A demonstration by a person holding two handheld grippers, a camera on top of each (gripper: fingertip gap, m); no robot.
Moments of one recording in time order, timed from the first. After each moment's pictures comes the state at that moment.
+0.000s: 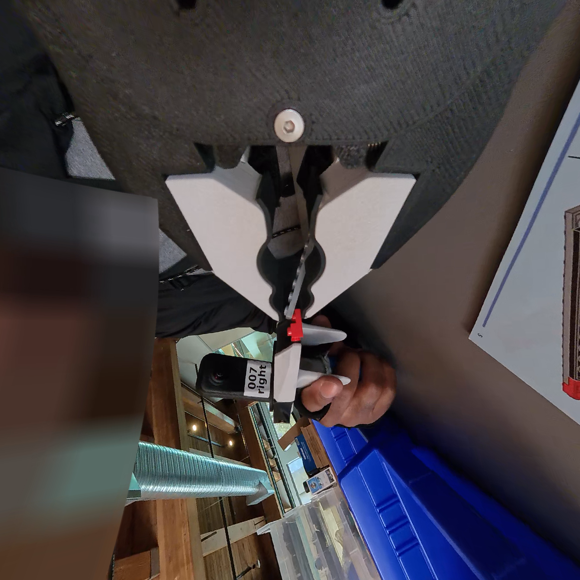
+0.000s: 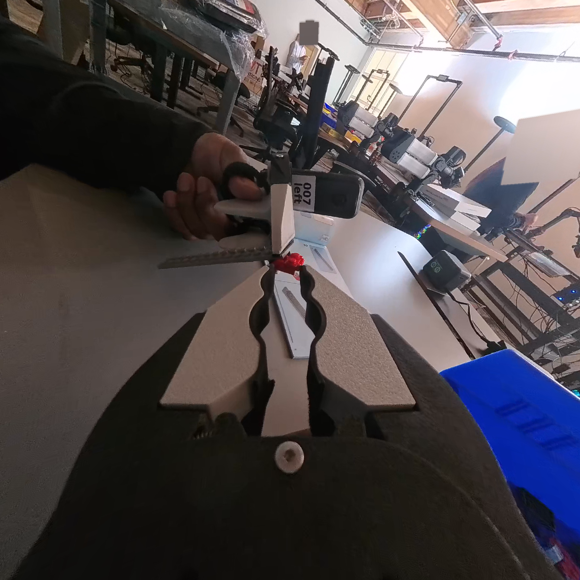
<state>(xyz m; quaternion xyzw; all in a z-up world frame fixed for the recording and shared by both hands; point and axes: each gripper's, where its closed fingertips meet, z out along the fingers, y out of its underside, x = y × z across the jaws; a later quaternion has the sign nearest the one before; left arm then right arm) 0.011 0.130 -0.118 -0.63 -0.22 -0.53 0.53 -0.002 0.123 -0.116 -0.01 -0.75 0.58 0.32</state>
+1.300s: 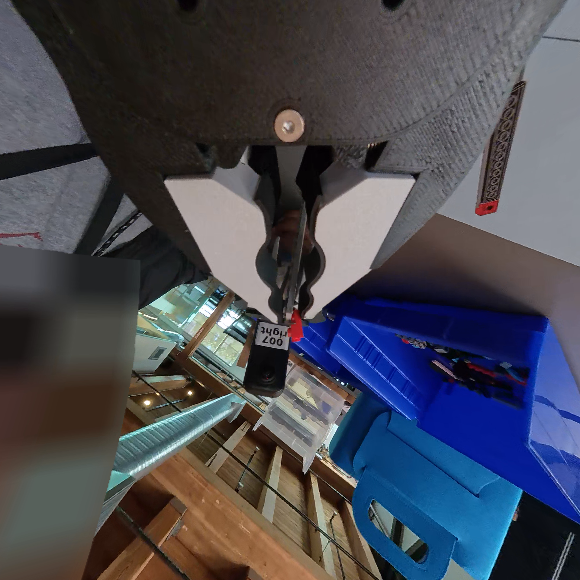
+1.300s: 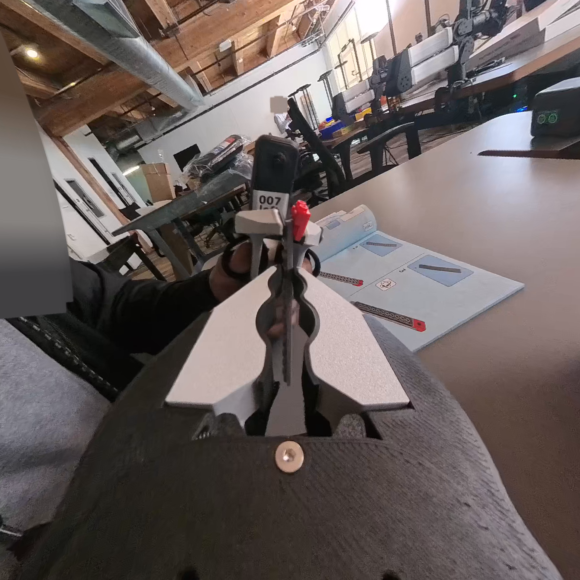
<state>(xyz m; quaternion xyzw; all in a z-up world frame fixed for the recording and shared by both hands) -0.018 0.146 -0.078 -0.60 -0.15 -0.29 0.73 -0.017 0.120 -0.100 -0.29 -0.64 0.71 0.01</state>
